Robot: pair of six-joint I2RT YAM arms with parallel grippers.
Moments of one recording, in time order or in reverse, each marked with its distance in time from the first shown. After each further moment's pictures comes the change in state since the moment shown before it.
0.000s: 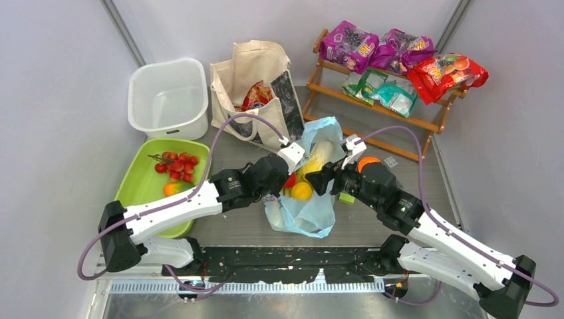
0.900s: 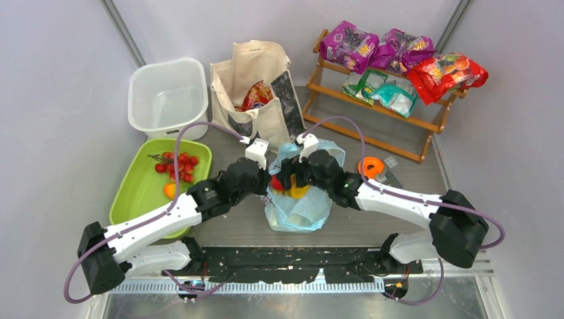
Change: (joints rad) left arm 0.137 -0.221 -0.269 0.190 0.047 -0.271; right arm 0.039 0.569 0.103 0.237 0.010 -0.016
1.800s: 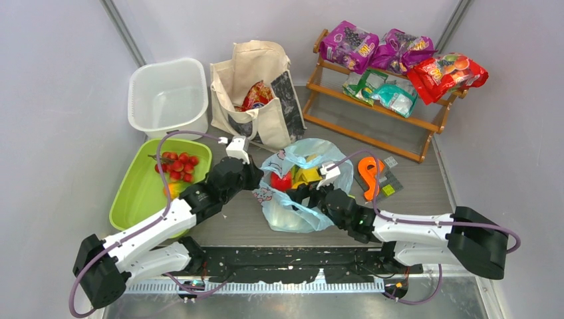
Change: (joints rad) left arm 0.159 -0.077 -0.145 0.148 0.062 -0.164; right arm 0.214 -0.168 -0.406 0.409 0.368 0.098
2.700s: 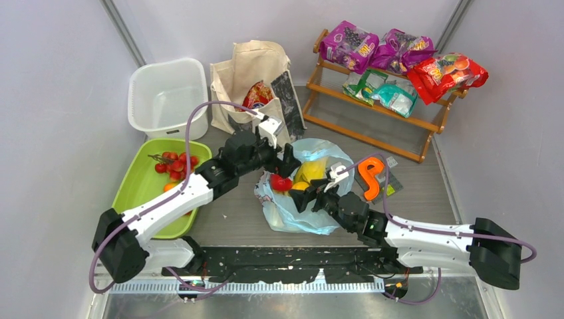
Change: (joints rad) left arm 0.020 0.238 0.272 0.122 0.397 0.361; right arm 0.023 -0.188 -0.065 0.030 -0.021 -0.060
